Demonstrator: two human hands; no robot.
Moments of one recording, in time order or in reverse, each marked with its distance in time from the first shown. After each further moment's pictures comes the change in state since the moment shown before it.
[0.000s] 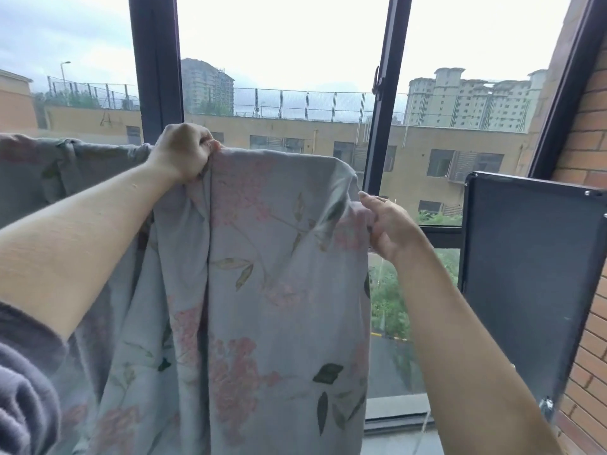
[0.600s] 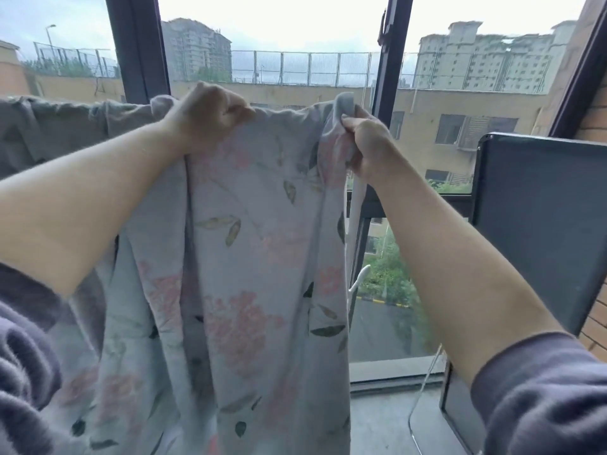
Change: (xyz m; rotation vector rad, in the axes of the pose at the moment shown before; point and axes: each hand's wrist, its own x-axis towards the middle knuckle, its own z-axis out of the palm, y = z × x) left_hand 0.001 0.049 0.022 0.026 -0.120 0.310; right_hand 0.054 -0.034 0.047 0.001 -0.100 -0.160
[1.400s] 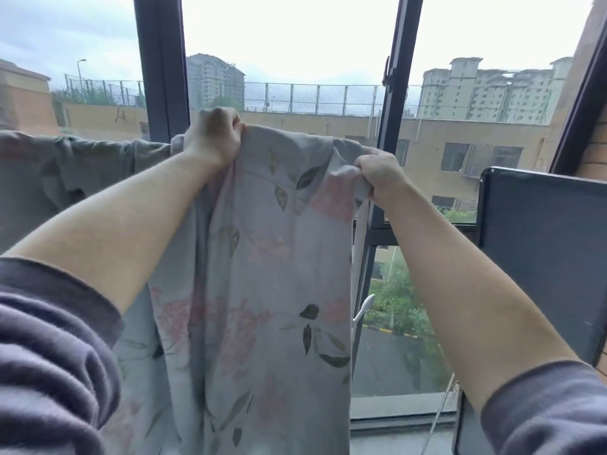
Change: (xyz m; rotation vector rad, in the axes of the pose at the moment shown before) left_hand 0.017 0.001 -0.005 0.072 0.161 -0.394; right_hand 0.018 -0.005 -0.007 -0.466 0.173 -0.010
